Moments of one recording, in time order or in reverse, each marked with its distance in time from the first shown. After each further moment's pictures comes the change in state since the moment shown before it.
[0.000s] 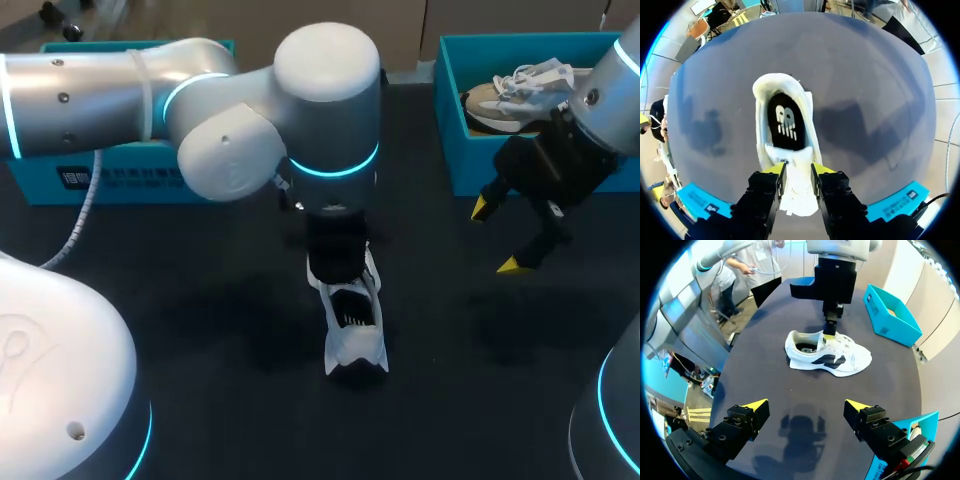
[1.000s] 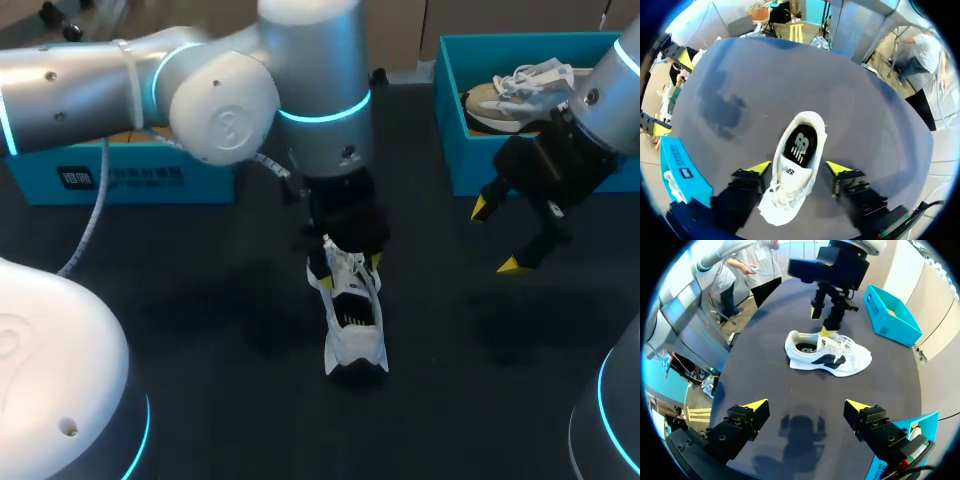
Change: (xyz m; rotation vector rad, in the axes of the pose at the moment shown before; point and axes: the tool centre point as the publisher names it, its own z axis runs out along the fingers) left arm -0.008 -0.022 -0.036 0.240 -0.037 -0.489; right arm 0.000 0.000 0.000 0.000 0.000 0.000
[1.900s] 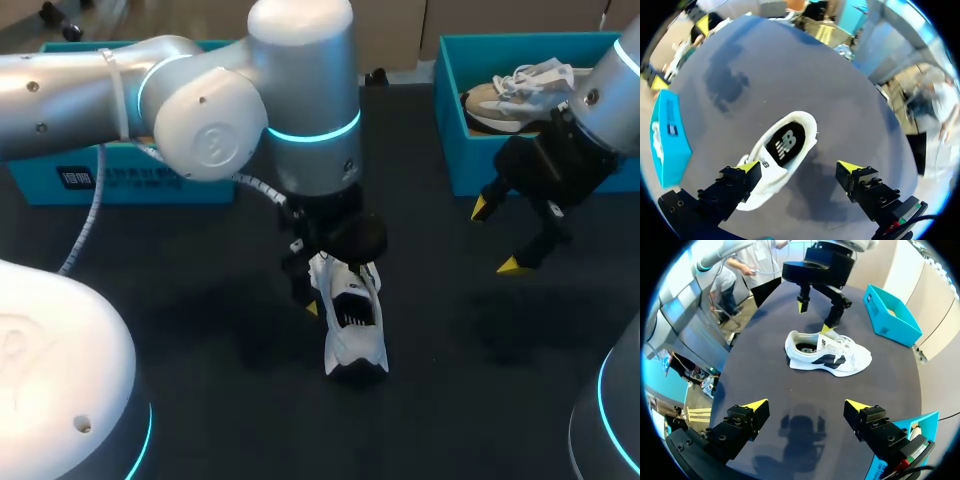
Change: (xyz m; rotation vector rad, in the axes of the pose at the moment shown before) left arm 0.034 -0.008 0.006 -0.064 0.015 -0.404; right arm 0.000 0.000 0.000 0.000 0.000 0.000
